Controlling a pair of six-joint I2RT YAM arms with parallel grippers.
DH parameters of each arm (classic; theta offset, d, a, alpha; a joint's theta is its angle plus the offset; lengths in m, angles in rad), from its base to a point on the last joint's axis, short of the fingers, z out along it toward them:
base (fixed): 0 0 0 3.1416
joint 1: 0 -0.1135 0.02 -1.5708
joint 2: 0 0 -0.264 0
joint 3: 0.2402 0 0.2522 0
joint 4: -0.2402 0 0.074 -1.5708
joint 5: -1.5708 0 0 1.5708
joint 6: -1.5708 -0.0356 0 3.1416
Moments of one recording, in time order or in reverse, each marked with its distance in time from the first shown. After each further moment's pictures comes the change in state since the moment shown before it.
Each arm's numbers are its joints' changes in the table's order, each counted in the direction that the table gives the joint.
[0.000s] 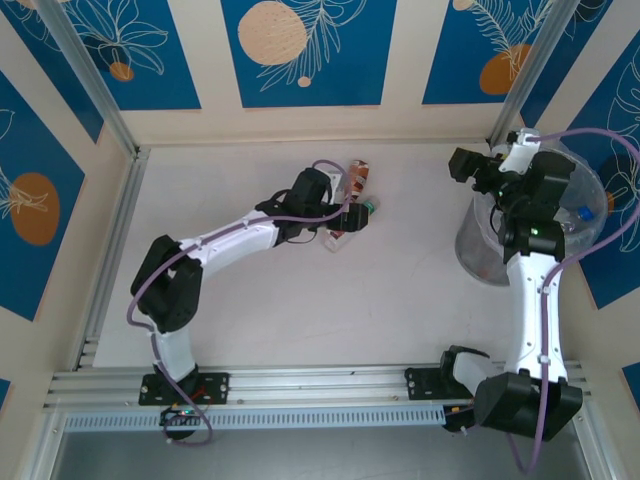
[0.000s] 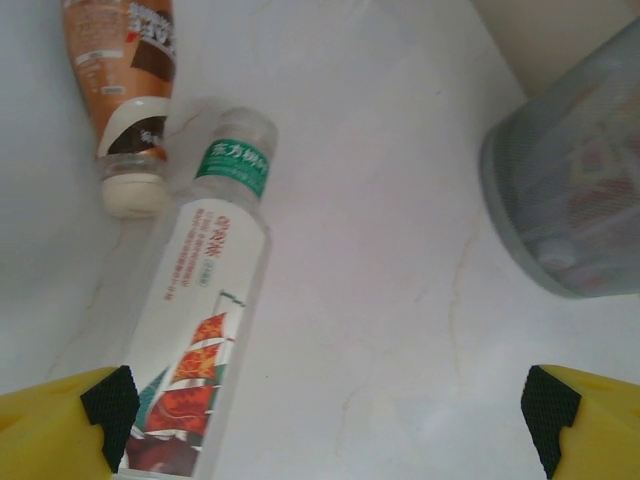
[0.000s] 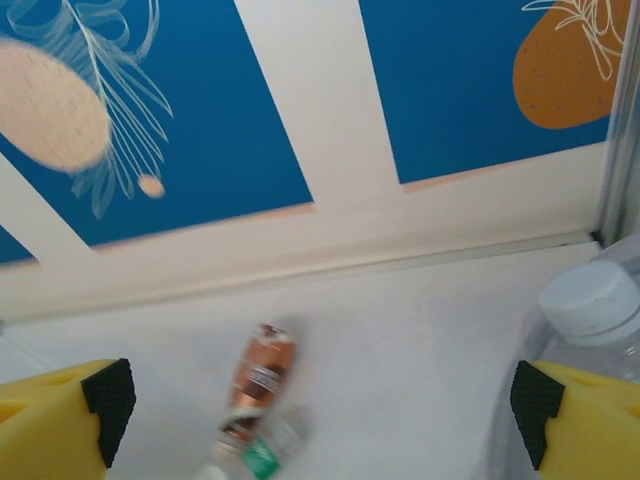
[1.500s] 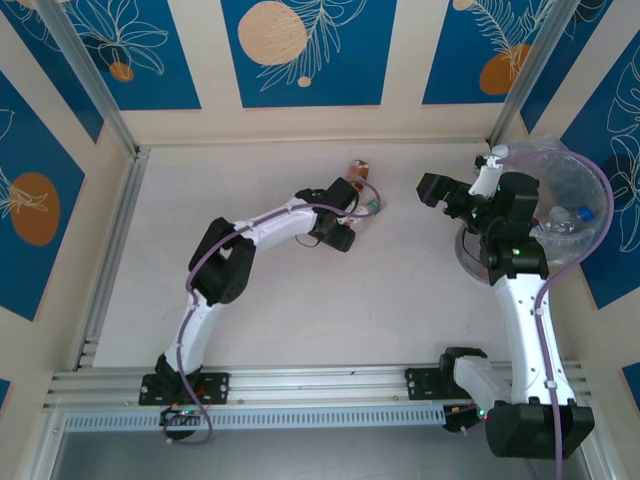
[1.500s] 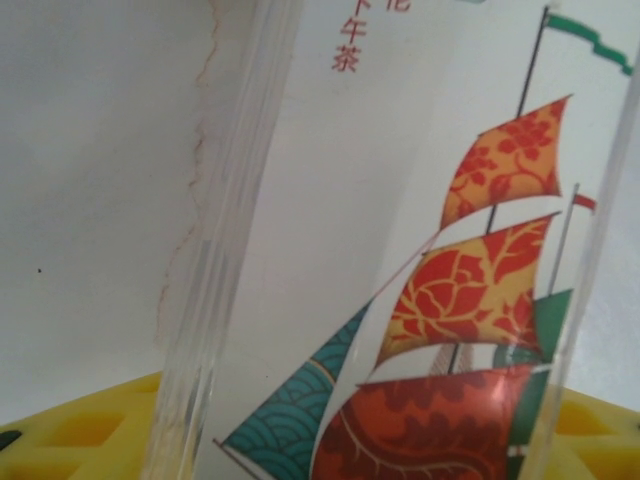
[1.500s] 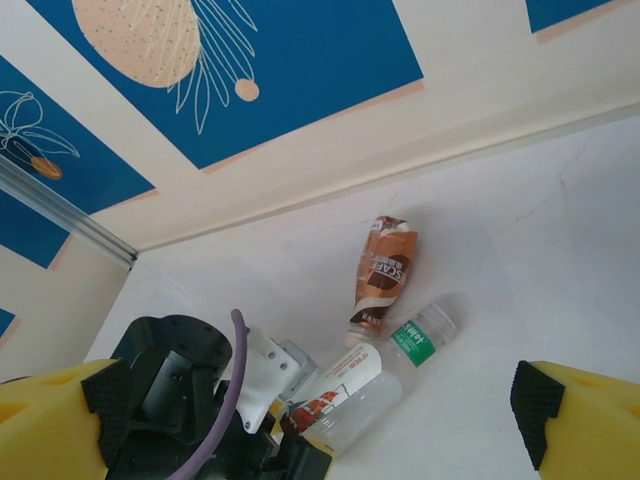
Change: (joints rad) left arm 0.030 -0.377 0.375 -0.521 0.182 -0.277; right arm -0.183 0.092 -0.120 -0.104 0.022 -0.152
